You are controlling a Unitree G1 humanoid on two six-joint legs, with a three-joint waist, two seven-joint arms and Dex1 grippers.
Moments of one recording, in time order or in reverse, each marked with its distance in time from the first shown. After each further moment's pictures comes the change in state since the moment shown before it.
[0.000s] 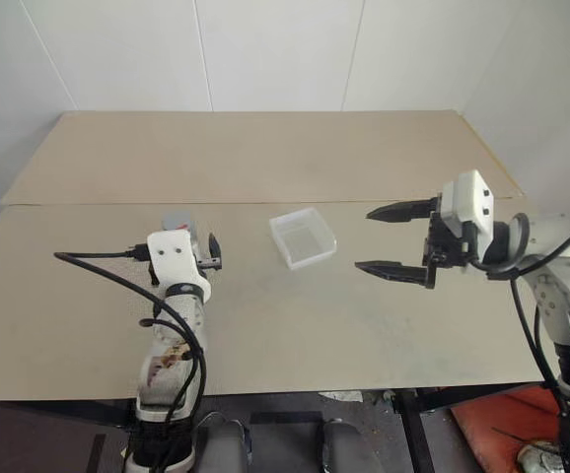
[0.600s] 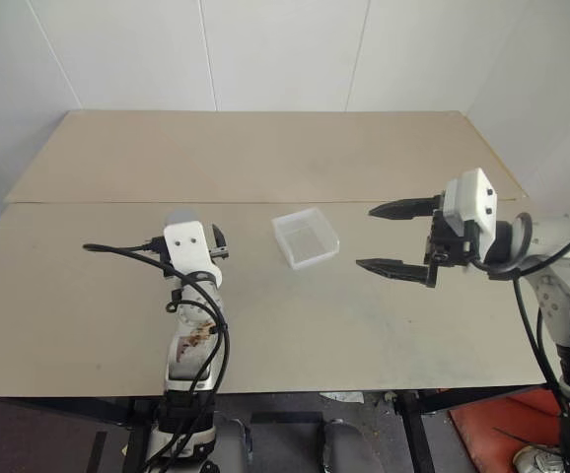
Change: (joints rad) left arm -0.125 -0.080 0.012 0.247 0.079 -0.169 0.101; right arm 0.008 -0.002 -0.013 -0.015 0.002 0.000 -0.017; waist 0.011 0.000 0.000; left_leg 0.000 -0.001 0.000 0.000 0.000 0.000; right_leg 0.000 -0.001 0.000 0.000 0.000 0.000
